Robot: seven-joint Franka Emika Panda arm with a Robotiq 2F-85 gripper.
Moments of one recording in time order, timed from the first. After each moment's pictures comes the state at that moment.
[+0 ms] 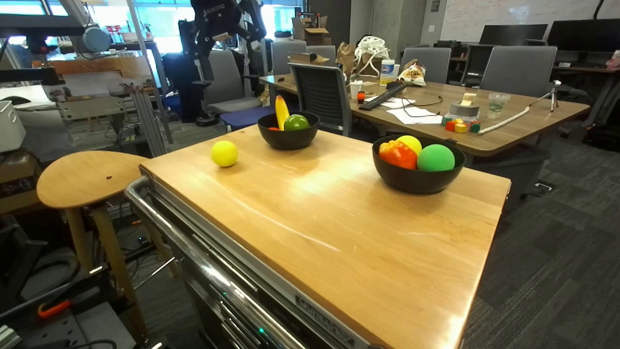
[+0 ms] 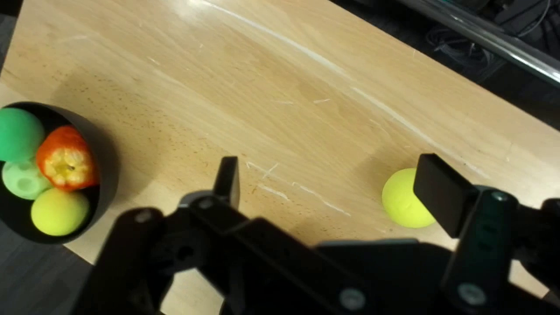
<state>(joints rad) 0.08 -0.10 0.10 -2.04 -0.33 1.76 -0.22</state>
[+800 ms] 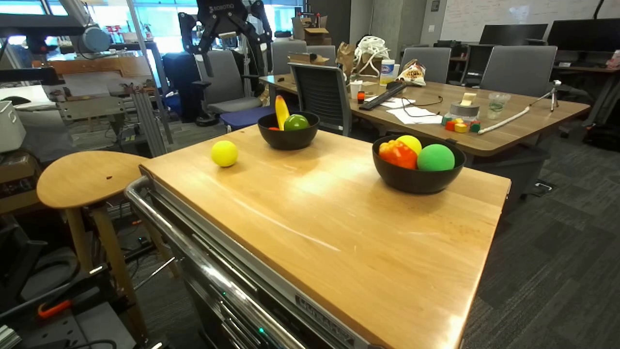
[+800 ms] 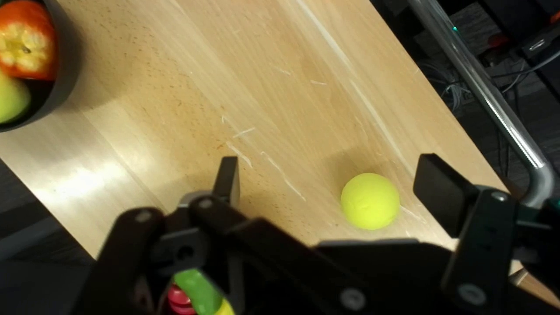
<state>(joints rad) 0.09 -0.09 0.08 -2.03 -0.28 1.82 -0.61</state>
